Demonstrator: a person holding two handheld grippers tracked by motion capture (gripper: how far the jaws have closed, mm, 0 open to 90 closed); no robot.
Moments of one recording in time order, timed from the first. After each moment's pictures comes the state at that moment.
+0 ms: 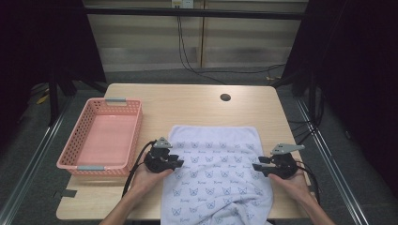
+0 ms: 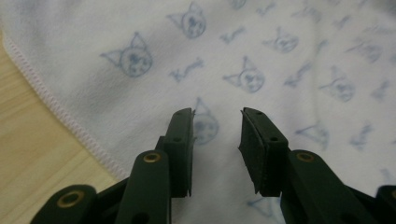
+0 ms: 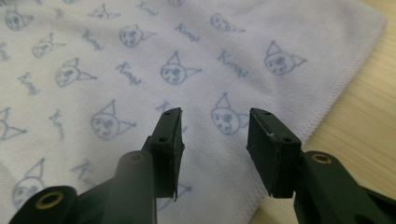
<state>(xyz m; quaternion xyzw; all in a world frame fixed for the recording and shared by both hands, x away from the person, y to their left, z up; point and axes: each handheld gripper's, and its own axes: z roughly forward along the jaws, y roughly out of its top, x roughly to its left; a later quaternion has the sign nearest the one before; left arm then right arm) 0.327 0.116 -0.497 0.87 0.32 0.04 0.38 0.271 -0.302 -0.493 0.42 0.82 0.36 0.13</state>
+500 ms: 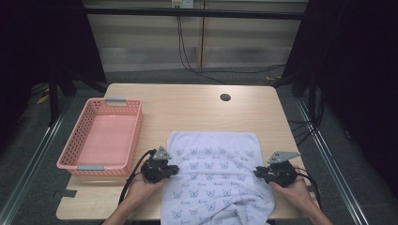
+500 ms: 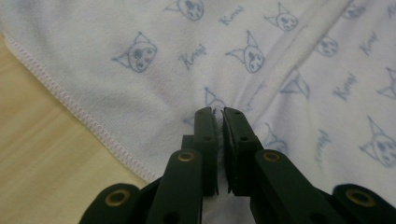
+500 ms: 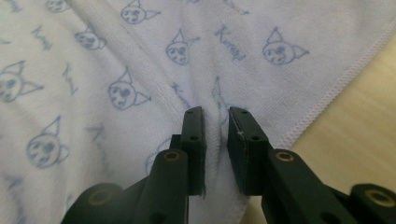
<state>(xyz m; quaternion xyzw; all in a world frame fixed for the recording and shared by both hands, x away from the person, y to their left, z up) 0.292 0.124 -0.495 0.89 0.29 0.04 0.36 0.245 -0.297 -0.495 0.39 0.85 0.33 0.12</state>
